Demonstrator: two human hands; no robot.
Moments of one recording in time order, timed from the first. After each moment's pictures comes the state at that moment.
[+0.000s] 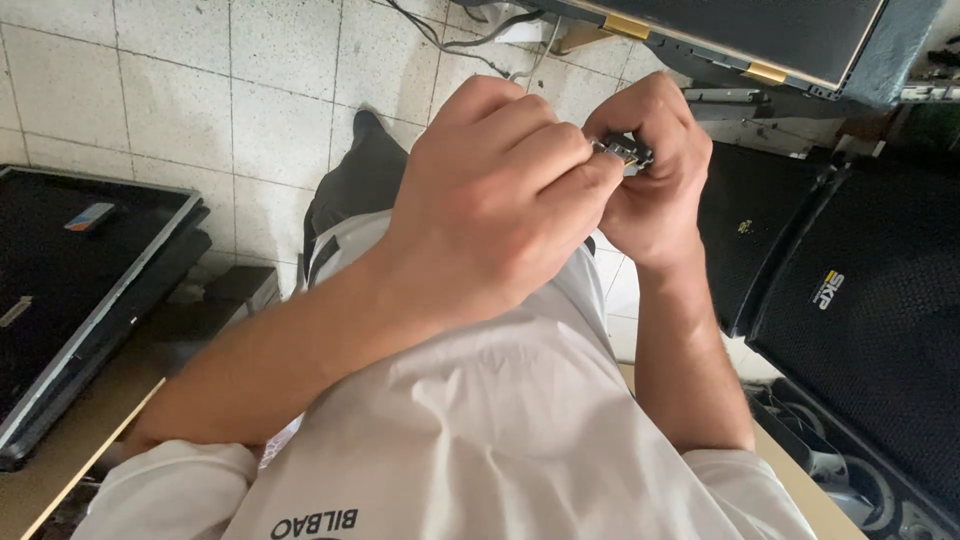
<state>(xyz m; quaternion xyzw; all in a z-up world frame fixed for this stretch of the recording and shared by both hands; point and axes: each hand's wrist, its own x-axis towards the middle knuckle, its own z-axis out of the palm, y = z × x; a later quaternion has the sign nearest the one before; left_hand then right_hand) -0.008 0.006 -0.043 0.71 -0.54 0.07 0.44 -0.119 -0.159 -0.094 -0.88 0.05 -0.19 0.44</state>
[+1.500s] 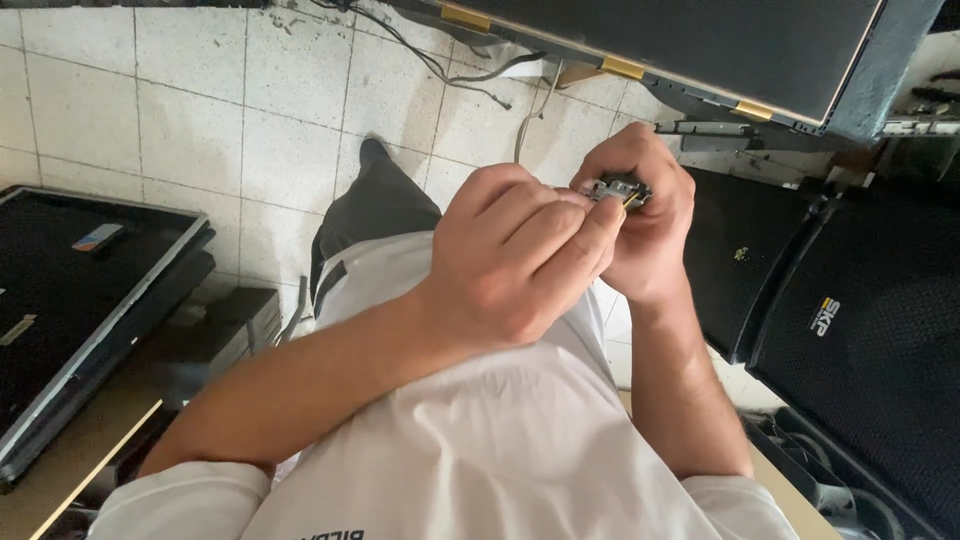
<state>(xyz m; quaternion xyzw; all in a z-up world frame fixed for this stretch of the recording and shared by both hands) -0.035 0.002 -0.062 0.70 -0.50 0.19 0.47 -0.120 -0.146 -0.086 -0.85 0.07 -0.18 0.49</state>
